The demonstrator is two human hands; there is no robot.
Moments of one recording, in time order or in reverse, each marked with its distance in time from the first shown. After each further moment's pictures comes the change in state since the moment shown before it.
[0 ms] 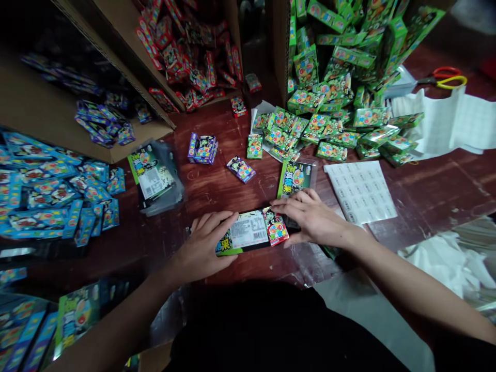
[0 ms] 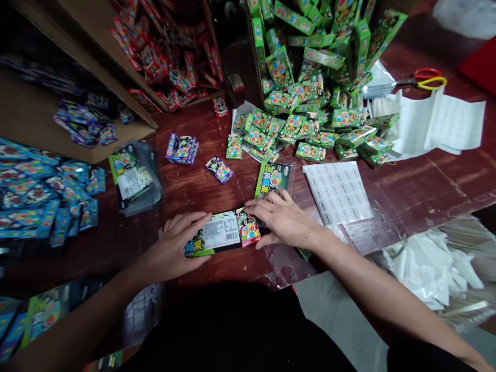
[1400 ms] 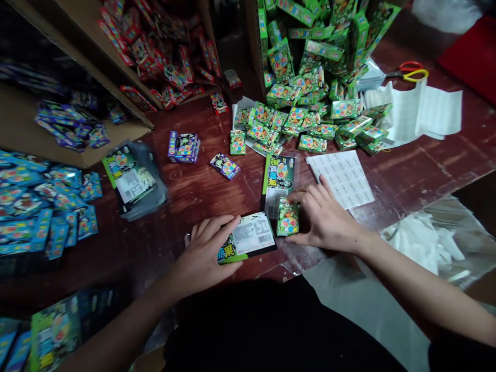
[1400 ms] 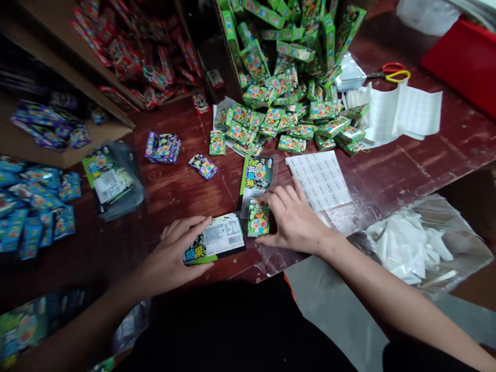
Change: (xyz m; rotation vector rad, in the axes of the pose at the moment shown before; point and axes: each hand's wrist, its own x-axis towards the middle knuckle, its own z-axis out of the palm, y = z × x) left_hand 0.005 0.035 0.007 -0.032 -0.022 -0.009; right_hand -0.050 -0.022 -0.017 -0.089 0.173 0.284
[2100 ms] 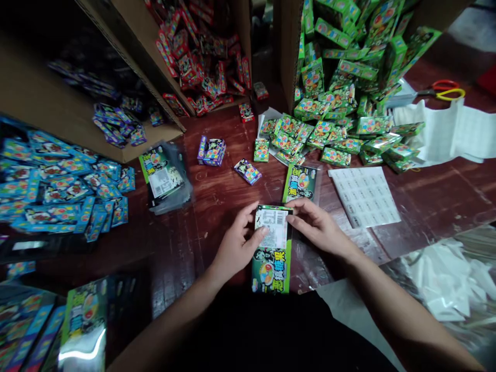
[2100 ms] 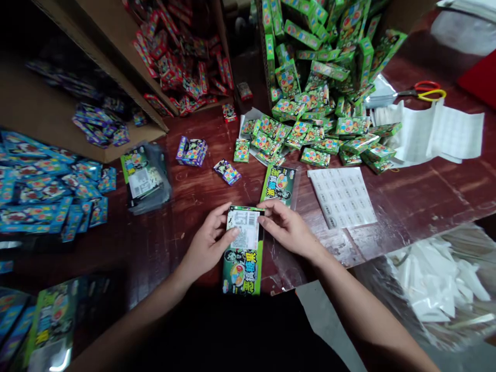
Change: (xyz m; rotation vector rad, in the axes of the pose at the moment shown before) left_hand 0.030 0.018 0.035 -1.019 0.248 -0.311; right_hand 0.033 -0.018 0.065 0.948 0.106 0.198
